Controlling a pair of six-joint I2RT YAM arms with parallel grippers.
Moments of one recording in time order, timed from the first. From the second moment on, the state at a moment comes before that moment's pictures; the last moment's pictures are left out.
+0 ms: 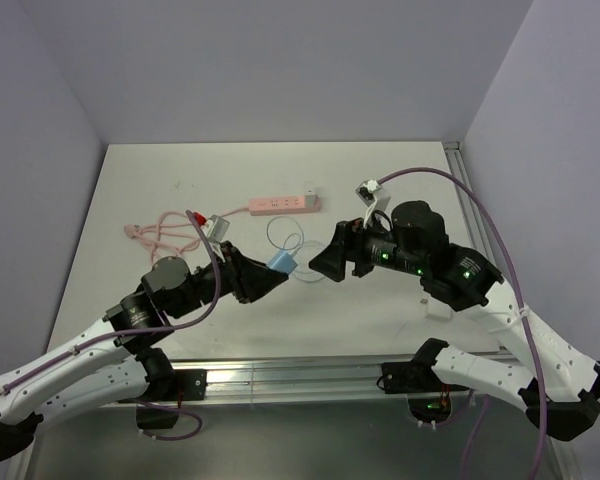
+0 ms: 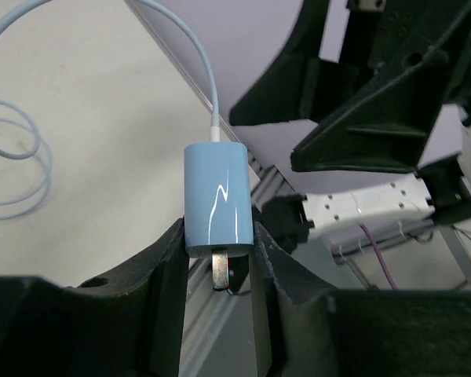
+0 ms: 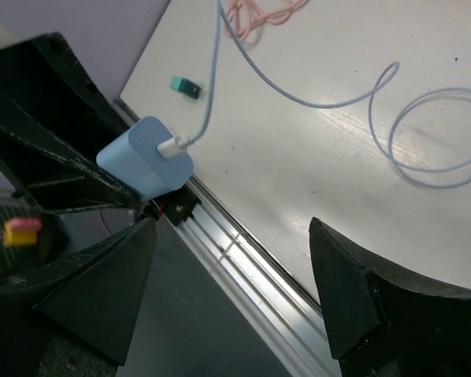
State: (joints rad) left arm -0.97 0.71 0.67 0.04 0.06 -0.76; right arm 0.76 0.90 1.13 -0.64 -0.22 0.58
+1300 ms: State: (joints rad) left arm -0.76 0.84 0.72 0.40 0.87 -1.57; right arm 0.80 0.97 1.33 -0.55 -0.86 -0.28
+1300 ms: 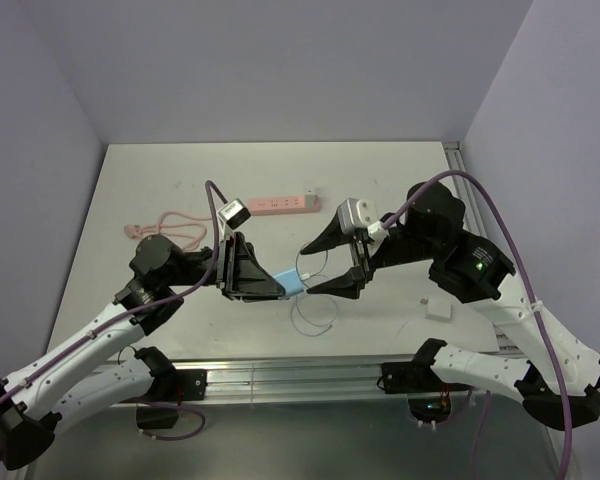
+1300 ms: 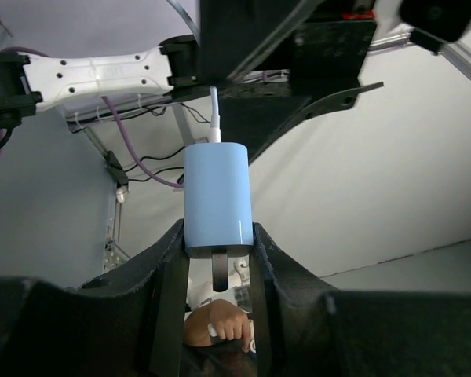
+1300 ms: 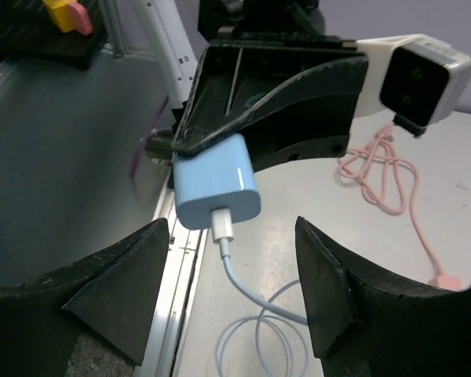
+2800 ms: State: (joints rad) left arm -0.76 0.82 0.70 0.61 0.89 -1.65; right arm 0.87 1.01 1.25 -0.21 -0.98 -0.16
